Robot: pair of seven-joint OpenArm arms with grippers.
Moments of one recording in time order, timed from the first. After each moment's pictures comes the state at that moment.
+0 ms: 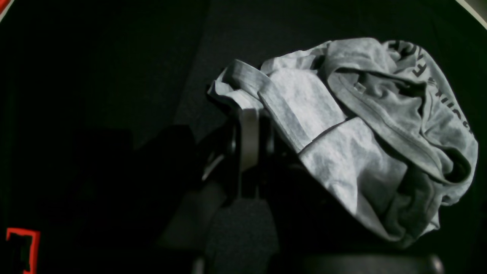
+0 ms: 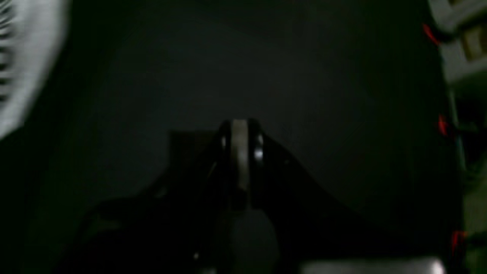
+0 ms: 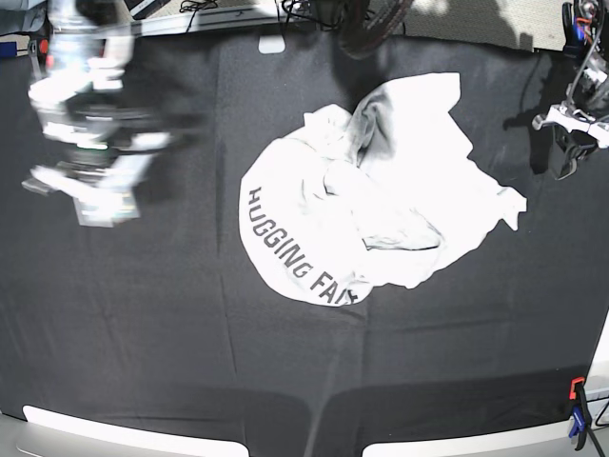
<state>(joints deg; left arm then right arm) 28.6 -10.1 -35.4 112.8 -44.9 -20.9 39.7 -21.9 17.4 19.9 117.7 3.4 18.9 -39.9</state>
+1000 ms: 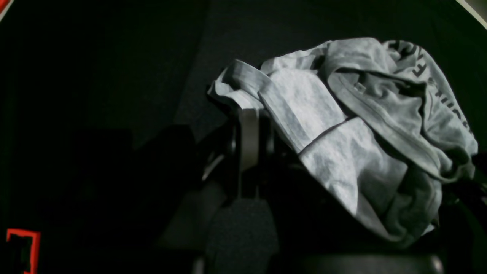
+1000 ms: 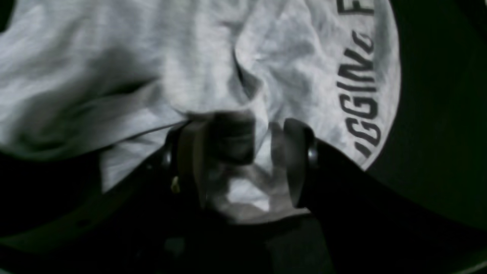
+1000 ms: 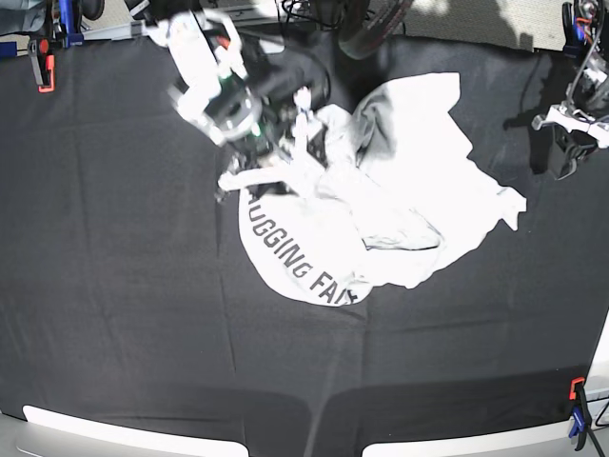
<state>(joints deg) 28.7 -10.1 -35.4 112.8 -44.9 -20.9 39.7 -11.2 10.2 -22.5 106.0 -9.1 23.0 -38.0</state>
